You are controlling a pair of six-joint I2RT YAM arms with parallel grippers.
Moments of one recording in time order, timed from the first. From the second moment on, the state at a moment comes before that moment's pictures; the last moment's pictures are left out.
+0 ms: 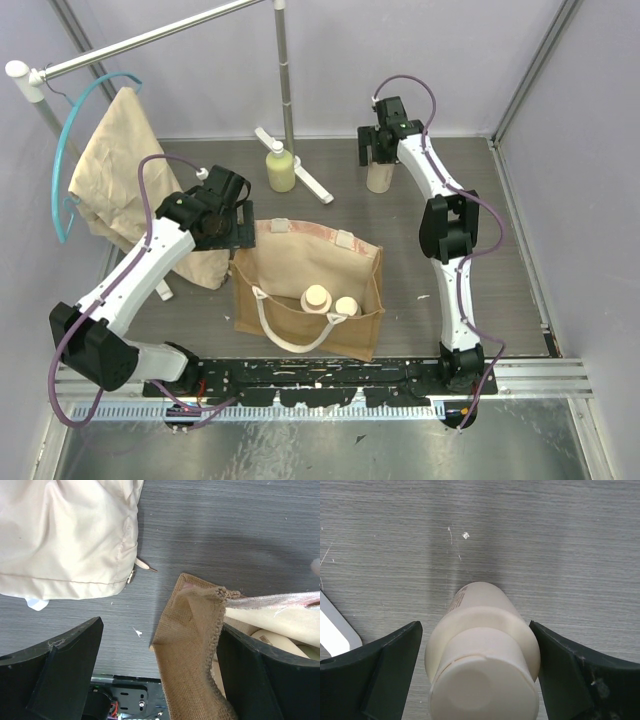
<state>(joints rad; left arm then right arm) -0.49 1.35 1.30 -1.06 -0.28 -0.49 0.24 2.40 2.31 -0.78 0.10 0.11</state>
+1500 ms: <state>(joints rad) -0.49 1.23 1.22 -1.05 -0.28 -0.44 0.64 1.56 2.02 -1.09 -0.11 0.10</state>
